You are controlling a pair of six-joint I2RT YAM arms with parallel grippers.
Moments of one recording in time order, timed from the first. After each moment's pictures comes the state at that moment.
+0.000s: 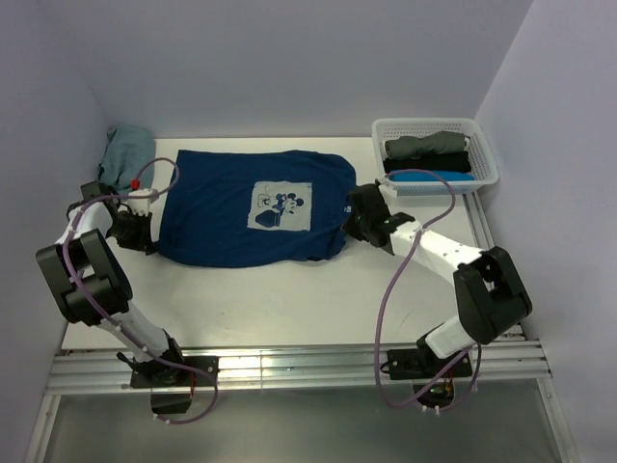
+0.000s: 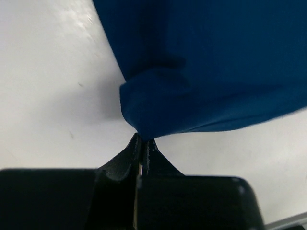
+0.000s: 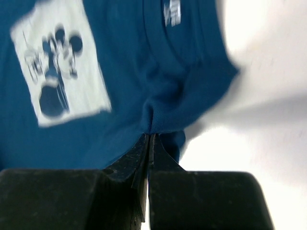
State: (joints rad) left arm 0.44 1.69 1.14 -0.75 0.38 0.63; right arm 0.51 1.47 0.88 -0.23 0.24 0.93
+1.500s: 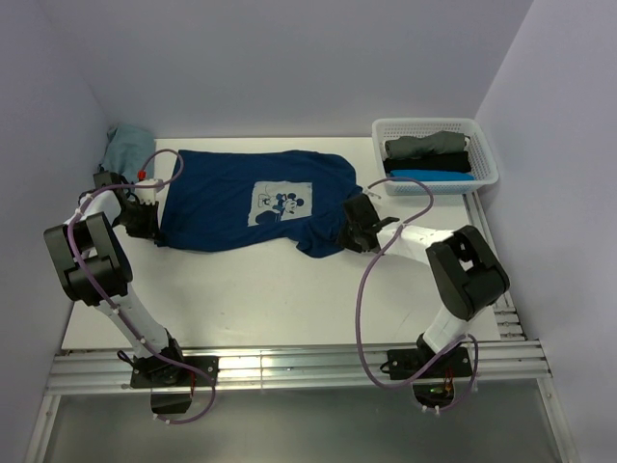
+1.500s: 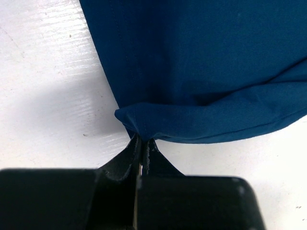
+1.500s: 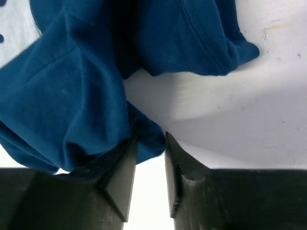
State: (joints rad) left arm 0.37 1.85 1.27 -0.69 0.38 0.50; right arm 0.50 1.66 0.87 -0.15 0.16 0.80
